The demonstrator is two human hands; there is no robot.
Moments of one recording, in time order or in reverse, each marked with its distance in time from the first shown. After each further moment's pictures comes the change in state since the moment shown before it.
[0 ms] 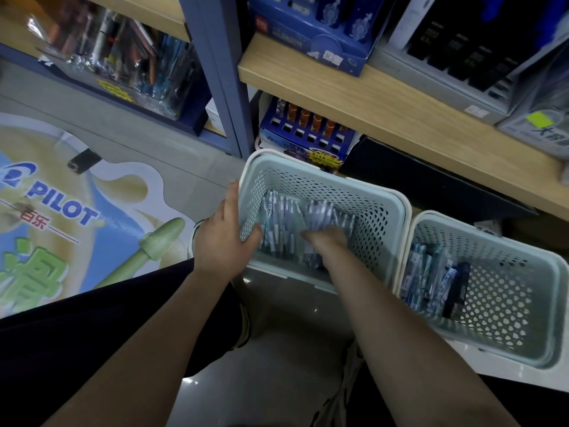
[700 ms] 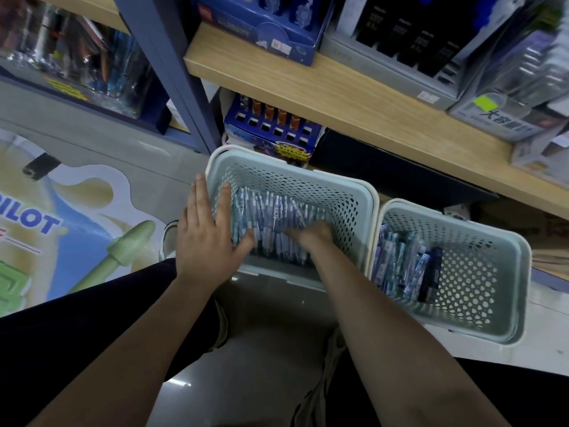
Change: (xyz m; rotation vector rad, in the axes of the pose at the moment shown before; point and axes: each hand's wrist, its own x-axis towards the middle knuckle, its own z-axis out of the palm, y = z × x) left_hand -0.004 0.017 0.019 0.332 0.081 0.171; right_hand 0.014 0.009 -0.018 -0.248 0.025 0.038
